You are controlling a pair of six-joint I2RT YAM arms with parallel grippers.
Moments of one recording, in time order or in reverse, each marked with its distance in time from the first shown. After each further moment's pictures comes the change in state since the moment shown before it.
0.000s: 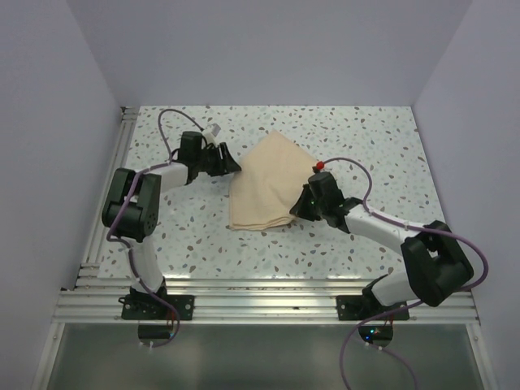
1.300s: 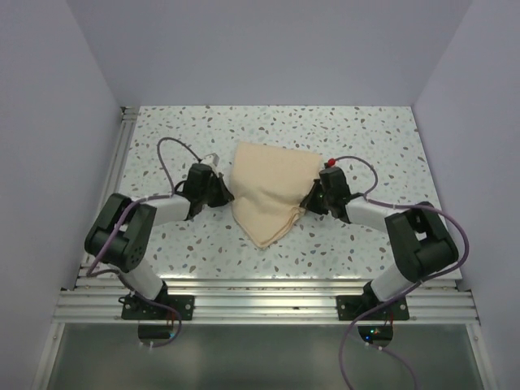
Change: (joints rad) left arm -0.134 -0.237 -0.361 0.077 -0.310 -0.117; right arm -0.163 0.160 -0.019 0.154 -0.040 -0.045
